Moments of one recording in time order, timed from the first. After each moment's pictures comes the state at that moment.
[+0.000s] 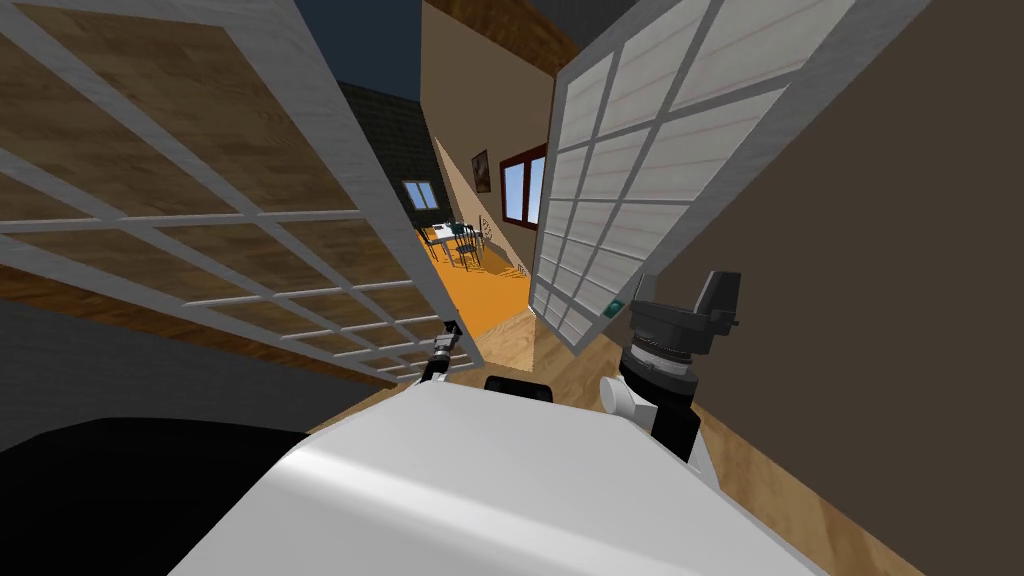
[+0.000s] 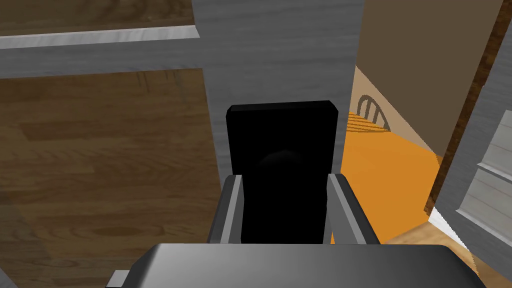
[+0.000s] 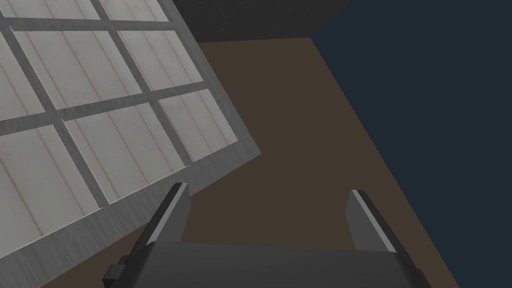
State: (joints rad) arm 0.07 0.35 -0.18 -0.74 0.56 -0.89 1.56
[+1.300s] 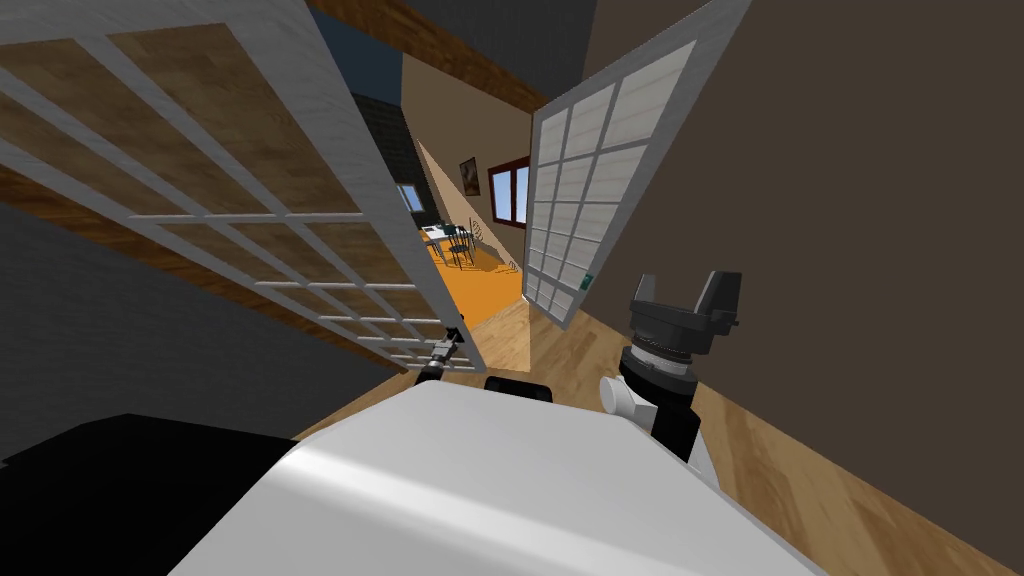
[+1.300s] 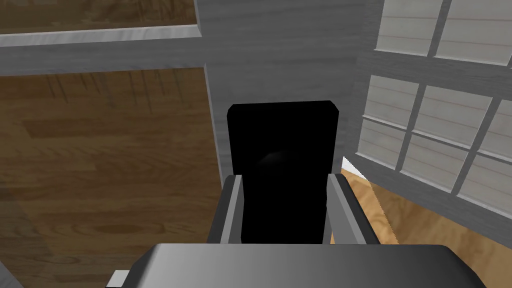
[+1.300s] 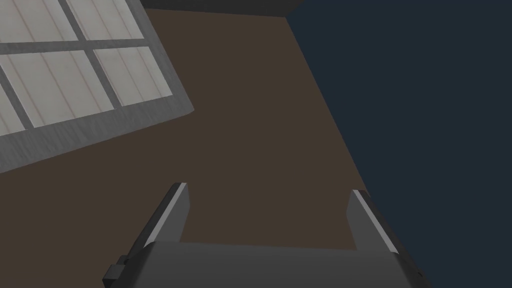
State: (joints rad) arm 0.16 0.45 -0.33 -0.78 0.48 -0.98 1.70
